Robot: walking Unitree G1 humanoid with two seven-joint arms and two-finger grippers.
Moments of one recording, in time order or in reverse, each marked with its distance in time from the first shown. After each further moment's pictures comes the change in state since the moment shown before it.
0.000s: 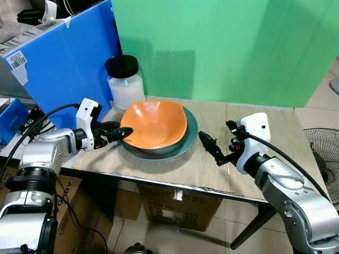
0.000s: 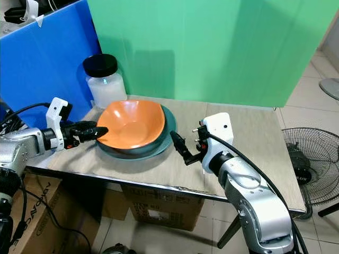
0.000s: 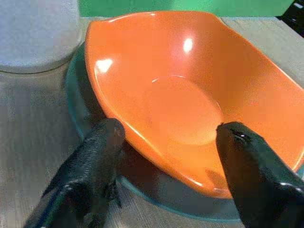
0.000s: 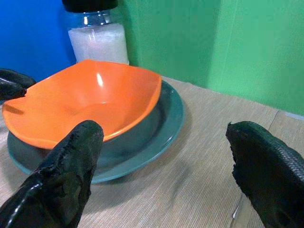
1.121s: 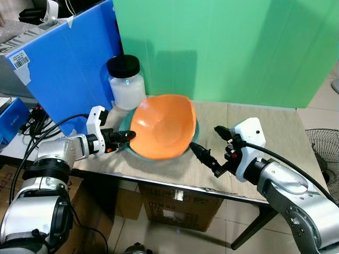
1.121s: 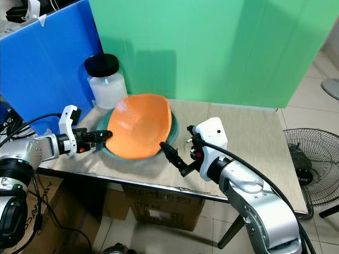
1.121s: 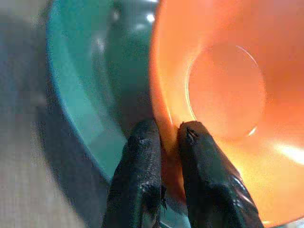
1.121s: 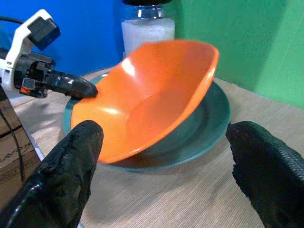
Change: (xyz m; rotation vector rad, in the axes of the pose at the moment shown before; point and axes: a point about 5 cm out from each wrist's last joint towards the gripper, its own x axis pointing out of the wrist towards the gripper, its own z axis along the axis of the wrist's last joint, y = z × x) left arm 0.025 -0.001 -0.022 -0.325 0.067 0.009; right arm -0.009 0.013 0.001 -0.042 0.022 0.187
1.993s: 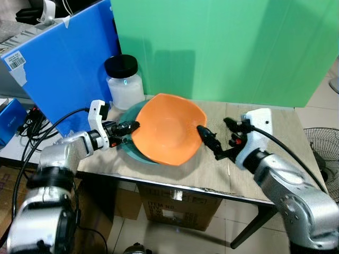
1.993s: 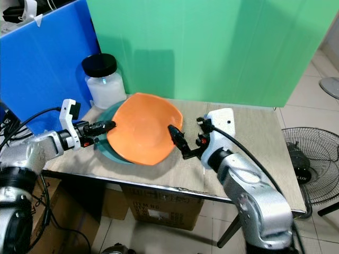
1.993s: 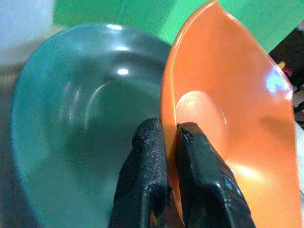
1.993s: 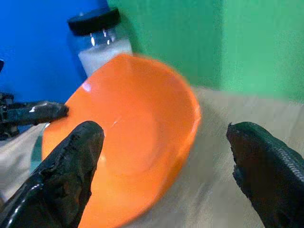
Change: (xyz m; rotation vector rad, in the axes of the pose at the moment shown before) left arm 0.003 -0.020 0.009 0.123 -0.219 -0.082; right arm 0.018 -0.014 0.000 0.247 -0.045 -0.149
